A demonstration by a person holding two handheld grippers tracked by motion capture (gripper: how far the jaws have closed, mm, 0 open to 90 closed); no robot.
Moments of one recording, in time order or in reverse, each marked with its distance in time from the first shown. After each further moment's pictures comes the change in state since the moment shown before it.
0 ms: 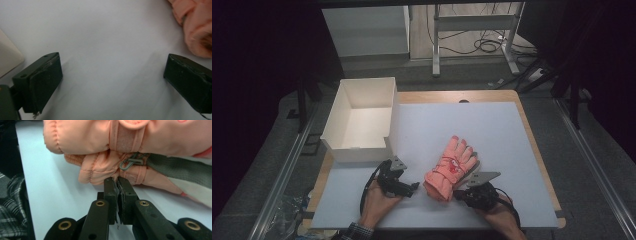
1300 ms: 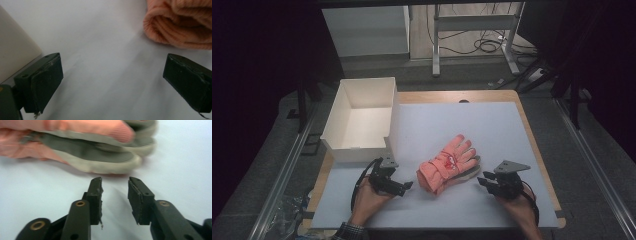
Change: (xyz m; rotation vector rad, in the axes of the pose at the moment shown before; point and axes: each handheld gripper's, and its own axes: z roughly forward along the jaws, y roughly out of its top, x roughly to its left) left arm 0.015 -0.002 -0.021 -0.013 -0.062 -0.031; right arm -0.053 -0.025 -0.046 -0.055 -0.299 0.156
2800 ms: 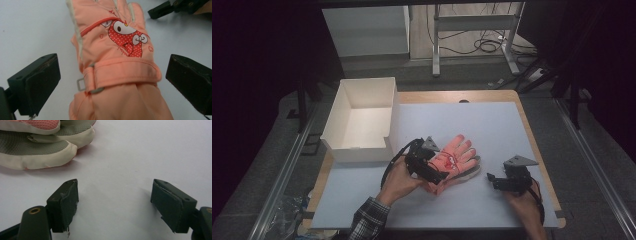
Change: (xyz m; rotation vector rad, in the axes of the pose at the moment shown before) left arm -0.063 0.115 0.026 0.062 -0.109 0.197; right arm -0.034 -0.010 0.004 0.021 -0.182 0.081
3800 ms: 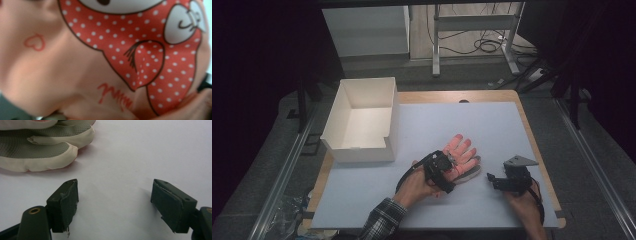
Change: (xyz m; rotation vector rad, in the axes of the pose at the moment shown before) left arm -0.016 -0.002 0.068 0.242 0.028 0.062; right arm 0.000 0.000 0.000 -0.001 0.000 -0.001
